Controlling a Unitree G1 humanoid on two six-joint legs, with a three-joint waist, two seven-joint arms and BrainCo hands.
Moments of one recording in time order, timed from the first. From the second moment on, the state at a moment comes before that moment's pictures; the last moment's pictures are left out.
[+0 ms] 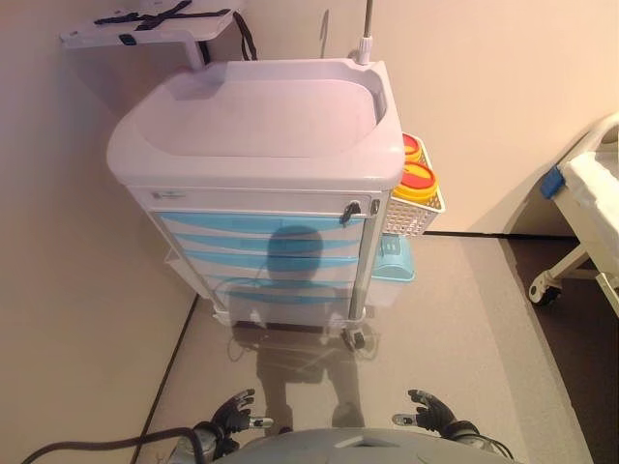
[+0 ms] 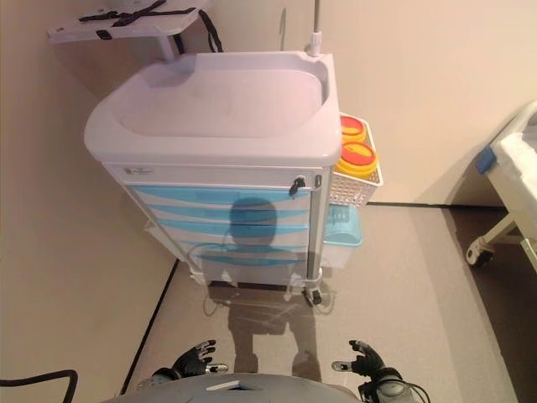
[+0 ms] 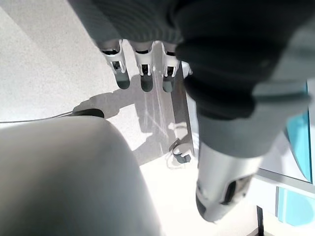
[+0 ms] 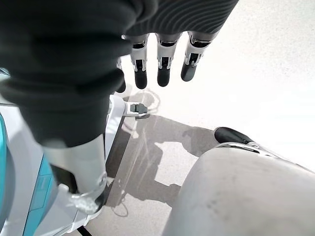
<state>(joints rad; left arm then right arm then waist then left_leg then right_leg) 0.02 0.21 -0.27 1.24 -0.13 -0.26 -0.19 0.02 -0.26 0.22 1.25 0.01 -0.25 0.05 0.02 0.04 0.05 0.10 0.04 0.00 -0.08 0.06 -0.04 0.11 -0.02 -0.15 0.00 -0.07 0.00</state>
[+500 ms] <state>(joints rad) 0.02 0.21 -0.27 1.24 -0.18 -0.24 -0.21 0.02 -0.26 0.22 1.25 0.01 -0.25 0.05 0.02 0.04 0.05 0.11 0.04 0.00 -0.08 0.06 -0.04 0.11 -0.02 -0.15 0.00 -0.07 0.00</state>
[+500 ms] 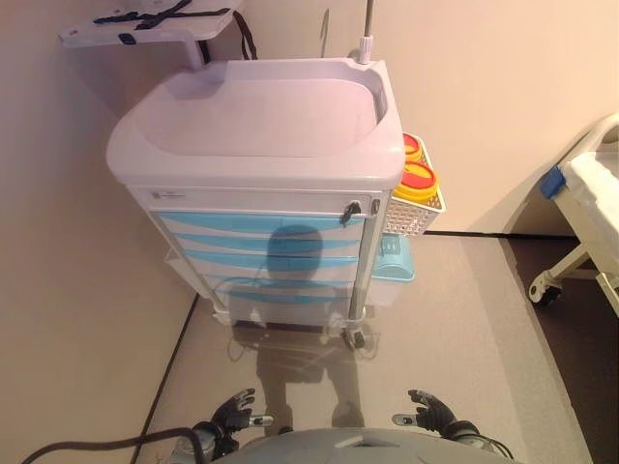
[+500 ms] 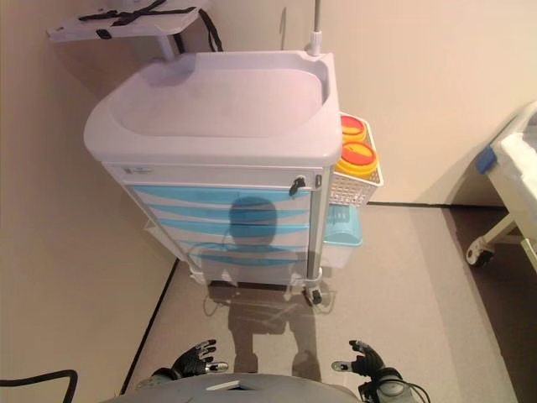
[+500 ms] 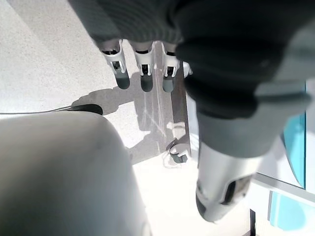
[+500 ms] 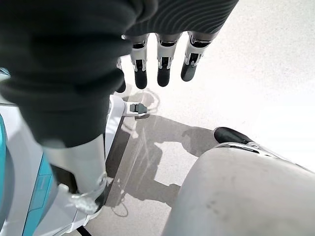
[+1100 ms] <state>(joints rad) 0.02 0.21 -0.22 1.27 -0.27 -0.21 -0.23 0.03 -0.26 0.22 1.25 0.01 -0.25 0.05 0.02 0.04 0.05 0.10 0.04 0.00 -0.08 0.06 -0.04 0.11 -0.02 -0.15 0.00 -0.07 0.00</state>
